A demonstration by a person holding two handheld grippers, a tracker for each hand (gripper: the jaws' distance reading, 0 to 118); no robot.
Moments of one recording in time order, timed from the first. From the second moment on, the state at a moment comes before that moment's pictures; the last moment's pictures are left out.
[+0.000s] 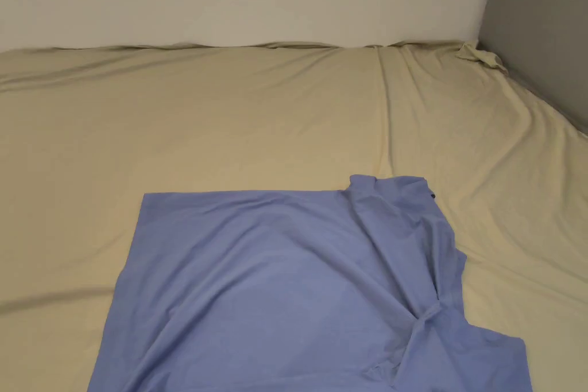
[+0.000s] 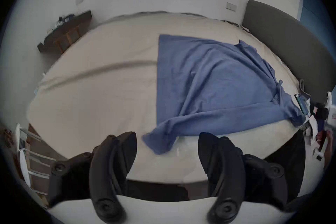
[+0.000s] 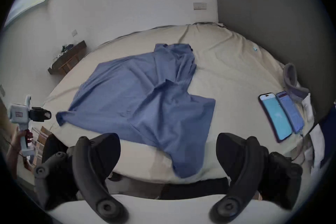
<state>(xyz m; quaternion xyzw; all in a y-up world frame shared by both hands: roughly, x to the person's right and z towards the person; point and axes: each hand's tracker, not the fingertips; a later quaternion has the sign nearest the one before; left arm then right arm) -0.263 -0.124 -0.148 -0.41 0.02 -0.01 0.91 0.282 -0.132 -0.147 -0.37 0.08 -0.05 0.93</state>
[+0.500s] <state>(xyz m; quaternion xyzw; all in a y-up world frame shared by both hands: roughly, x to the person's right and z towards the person) -0.262 -0.106 -0.124 -0.39 0.03 -0.03 0.92 0.262 -0.112 -0.122 -0.34 0.07 -0.04 0.94</state>
